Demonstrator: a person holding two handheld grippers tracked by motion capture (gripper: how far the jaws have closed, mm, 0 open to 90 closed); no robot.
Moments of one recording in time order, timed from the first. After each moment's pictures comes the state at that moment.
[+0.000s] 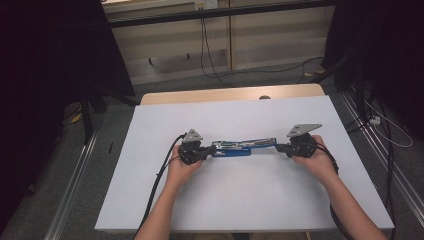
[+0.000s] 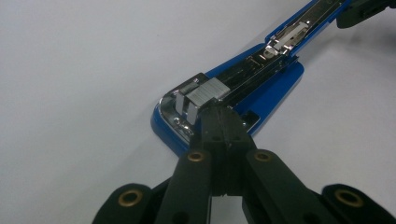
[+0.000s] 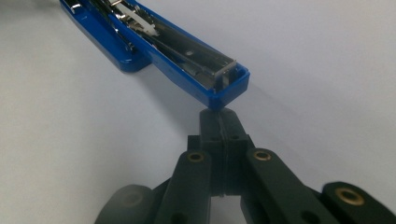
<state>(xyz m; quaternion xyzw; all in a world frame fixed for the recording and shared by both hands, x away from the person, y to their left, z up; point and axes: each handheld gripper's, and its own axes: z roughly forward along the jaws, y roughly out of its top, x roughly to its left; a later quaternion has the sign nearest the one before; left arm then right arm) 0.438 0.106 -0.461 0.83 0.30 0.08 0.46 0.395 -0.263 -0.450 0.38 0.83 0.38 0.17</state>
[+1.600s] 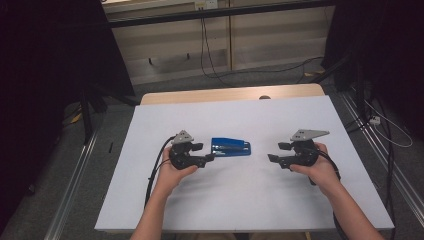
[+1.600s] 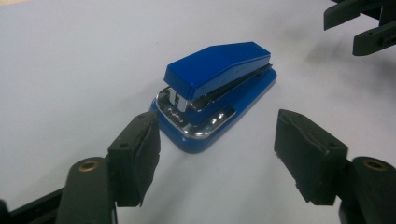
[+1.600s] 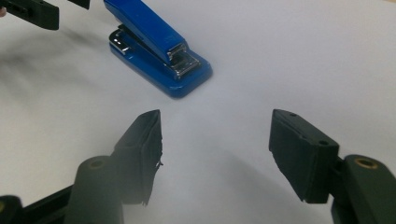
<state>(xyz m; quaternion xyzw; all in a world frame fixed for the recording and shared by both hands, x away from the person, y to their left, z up) 0.417 0.131 -0.438 0.82 0.30 0.08 0.48 0.365 -0.256 -0.445 0.40 0.79 0.45 0.15</state>
